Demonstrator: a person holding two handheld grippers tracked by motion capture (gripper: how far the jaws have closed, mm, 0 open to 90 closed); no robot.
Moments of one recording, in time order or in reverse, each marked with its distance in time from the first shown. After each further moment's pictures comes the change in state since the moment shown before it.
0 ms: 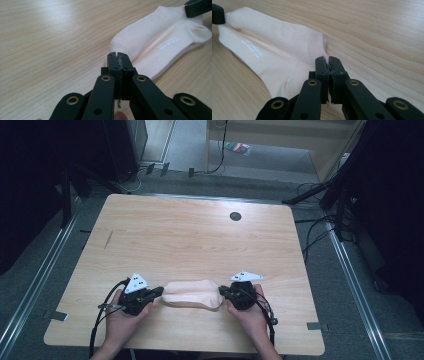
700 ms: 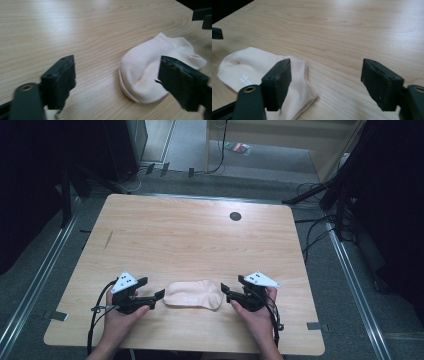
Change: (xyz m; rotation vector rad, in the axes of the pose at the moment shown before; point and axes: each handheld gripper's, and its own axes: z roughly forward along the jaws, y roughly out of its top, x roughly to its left) left arm 0.020 -0.009 -0.008 -0.165 -0.015 -0.135; right arm -0.017 -0.011 -0.018 -0.250 -0.047 0.061
